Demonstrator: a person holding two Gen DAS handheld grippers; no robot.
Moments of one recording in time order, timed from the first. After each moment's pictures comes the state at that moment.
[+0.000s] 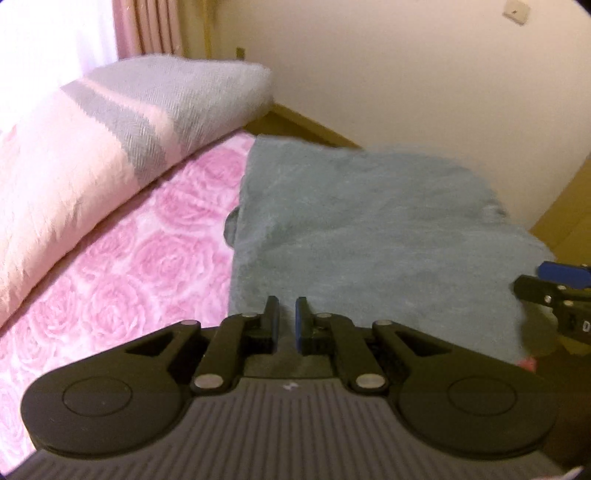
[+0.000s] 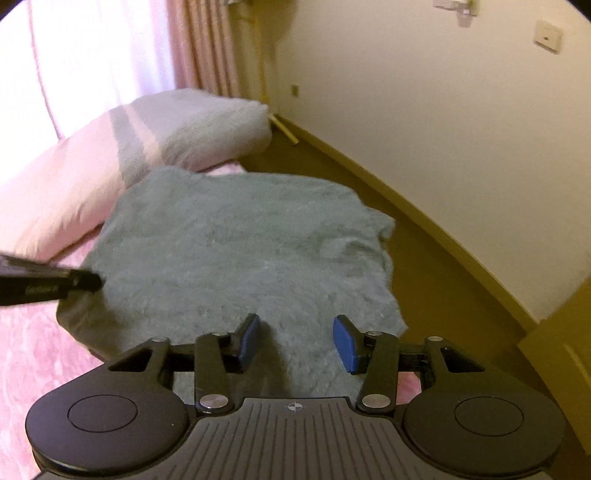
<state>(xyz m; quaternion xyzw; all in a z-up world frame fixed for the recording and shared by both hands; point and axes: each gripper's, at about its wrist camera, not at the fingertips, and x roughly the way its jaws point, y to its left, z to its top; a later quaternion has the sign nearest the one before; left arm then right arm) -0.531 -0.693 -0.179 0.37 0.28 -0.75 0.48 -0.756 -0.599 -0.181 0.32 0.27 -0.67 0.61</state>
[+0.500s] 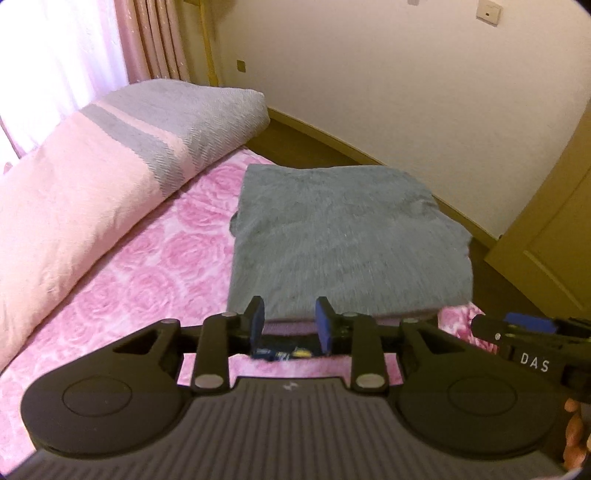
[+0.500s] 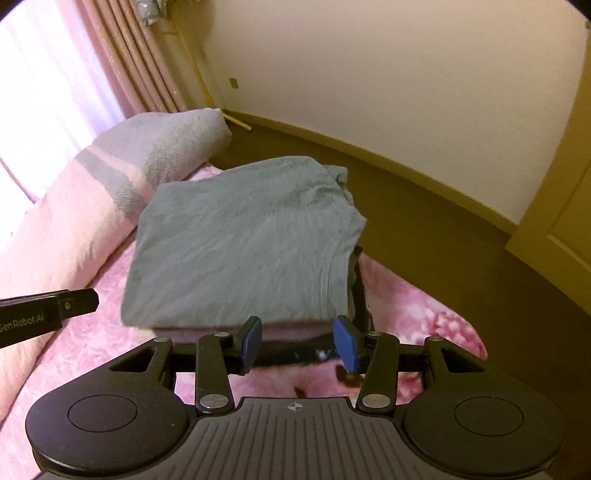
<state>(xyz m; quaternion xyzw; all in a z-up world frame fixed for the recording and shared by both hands) -0.529 -0.601 -0.078 0.38 0.26 -0.74 0.49 -0.726 -0.507 -0.108 0.43 0.20 -0.70 0.53</state>
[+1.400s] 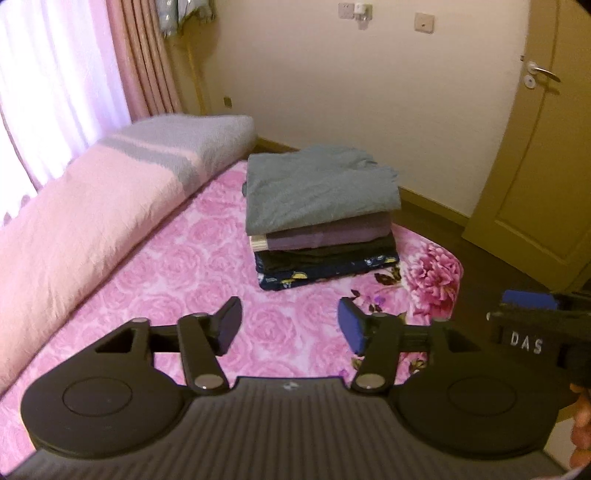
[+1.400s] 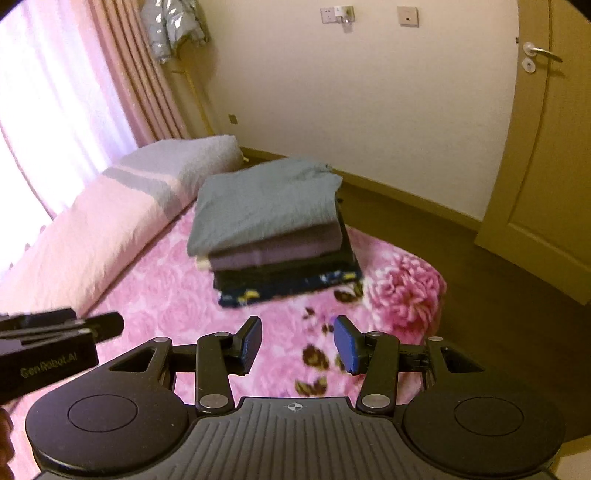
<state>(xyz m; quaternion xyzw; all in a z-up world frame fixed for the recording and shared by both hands) -0.443 -0.375 -0.021 0.36 0.18 -0.78 0.48 -0.606 -0.298 -0.036 0.39 0.17 -0.73 0.53</state>
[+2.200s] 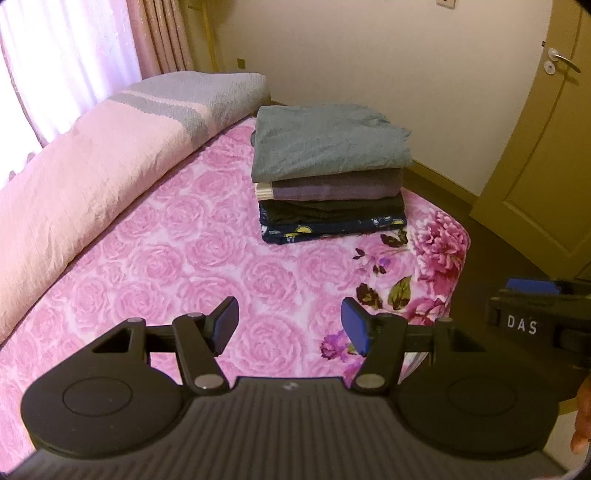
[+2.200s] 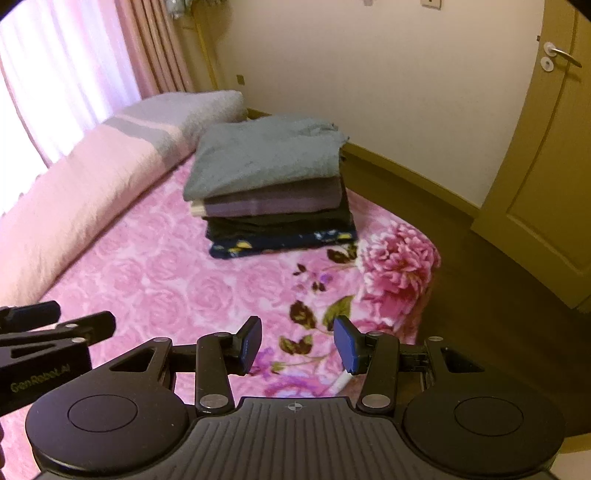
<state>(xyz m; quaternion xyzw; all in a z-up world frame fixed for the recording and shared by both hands) -0.442 -0.376 -0.057 0.39 0.24 -0.74 0.48 -0.600 -0.299 -0.064 0.41 0.23 -0.71 0.52</state>
